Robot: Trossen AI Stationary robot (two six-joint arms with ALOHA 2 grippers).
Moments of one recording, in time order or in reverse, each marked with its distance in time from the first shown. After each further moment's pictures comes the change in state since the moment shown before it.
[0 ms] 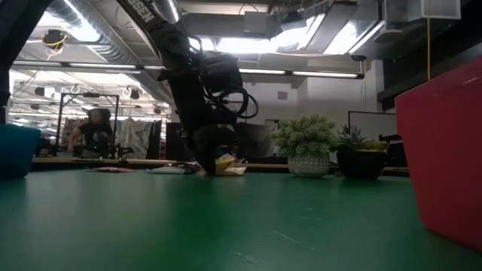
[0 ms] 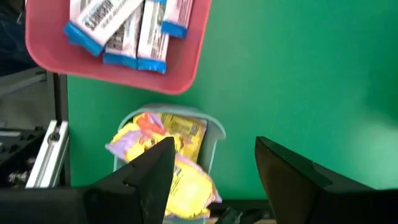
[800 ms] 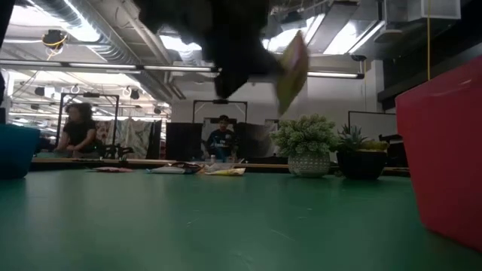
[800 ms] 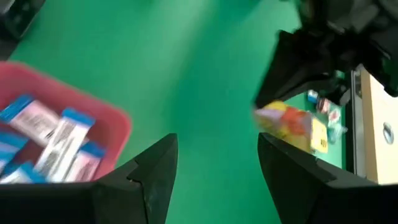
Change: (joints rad) left arm -0.386 -0.157 0.000 0.437 0.436 -0.231; right arm -0.164 0.000 0.000 0.428 0.553 -0.563
